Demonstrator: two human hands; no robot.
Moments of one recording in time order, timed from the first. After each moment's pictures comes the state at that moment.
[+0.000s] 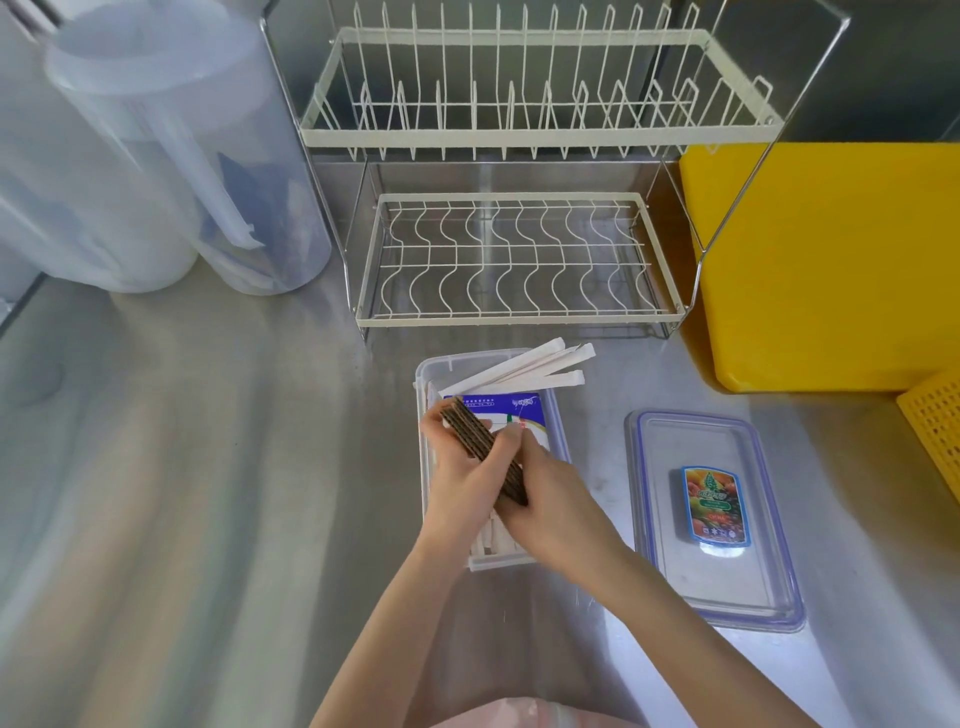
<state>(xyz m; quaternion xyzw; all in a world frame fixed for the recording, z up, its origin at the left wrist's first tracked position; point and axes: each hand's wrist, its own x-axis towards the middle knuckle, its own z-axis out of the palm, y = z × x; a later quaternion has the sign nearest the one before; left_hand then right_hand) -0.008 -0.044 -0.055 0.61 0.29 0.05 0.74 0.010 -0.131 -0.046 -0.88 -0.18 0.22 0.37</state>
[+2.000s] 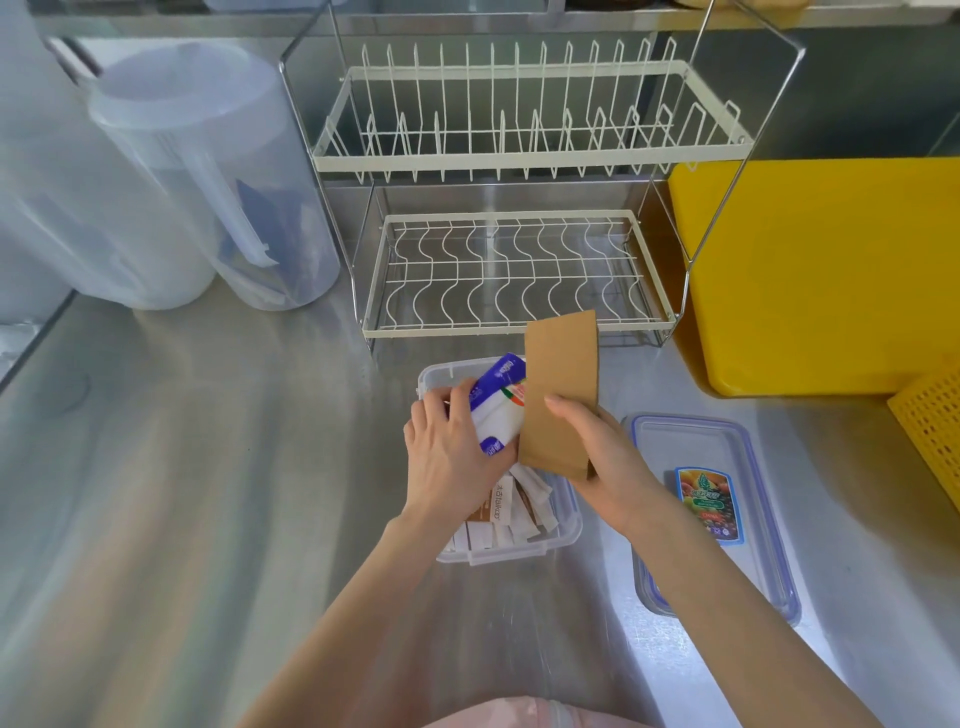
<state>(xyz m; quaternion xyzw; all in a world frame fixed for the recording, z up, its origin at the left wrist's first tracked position) 0.004 -0.025 -0.072 0.94 0.17 0.10 0.27 0.046 -0.158 -0.042 -0.57 0.11 0.32 0.74</state>
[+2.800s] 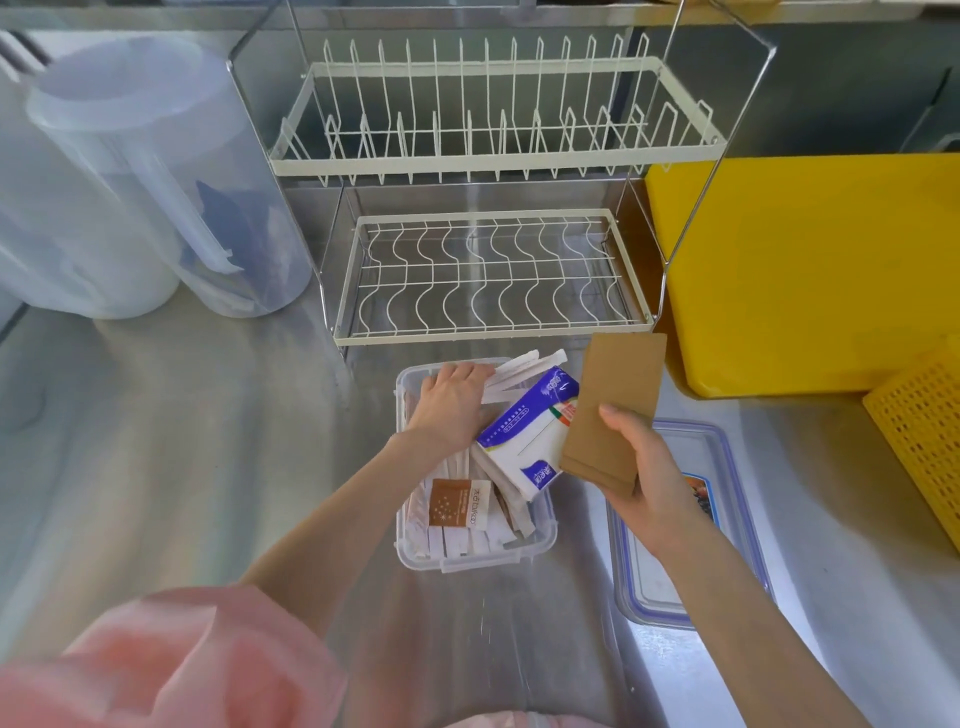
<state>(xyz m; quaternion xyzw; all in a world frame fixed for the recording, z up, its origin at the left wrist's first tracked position) 0.087 -0.012 -0.091 0.97 0.05 -0.10 0.22 0.059 -0.205 -0.055 -0.53 0.18 0.25 0.79</state>
